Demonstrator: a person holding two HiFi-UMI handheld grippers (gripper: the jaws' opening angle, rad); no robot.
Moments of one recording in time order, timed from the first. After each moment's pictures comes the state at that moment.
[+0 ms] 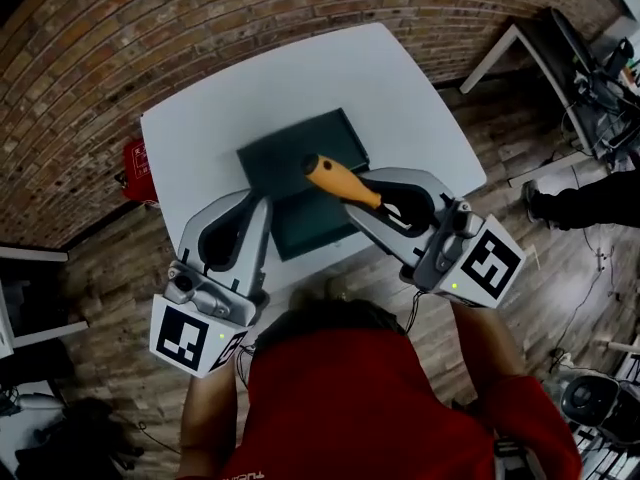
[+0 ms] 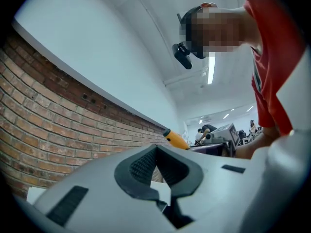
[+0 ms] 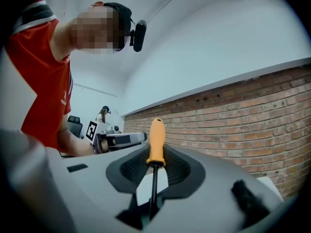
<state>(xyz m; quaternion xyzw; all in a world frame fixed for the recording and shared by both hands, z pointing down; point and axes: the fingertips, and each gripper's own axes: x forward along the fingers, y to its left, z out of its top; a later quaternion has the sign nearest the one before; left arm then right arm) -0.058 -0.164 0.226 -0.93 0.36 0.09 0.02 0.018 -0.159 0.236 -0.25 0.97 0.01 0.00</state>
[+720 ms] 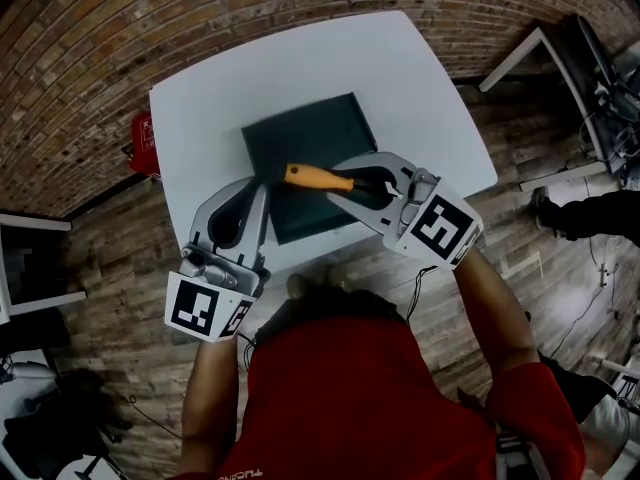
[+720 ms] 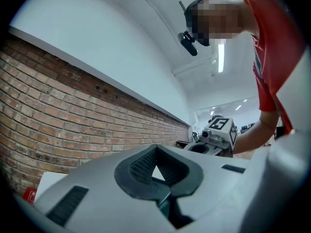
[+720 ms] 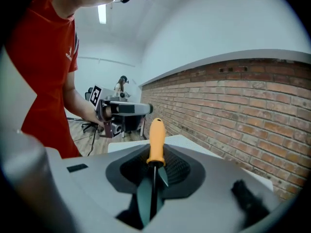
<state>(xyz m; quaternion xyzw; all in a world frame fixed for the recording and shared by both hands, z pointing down) -0.065 -0.173 0.297 -0.90 0.43 0.04 -0.01 0.004 -0.175 0.351 -0.14 0.97 0.05 -0.20</state>
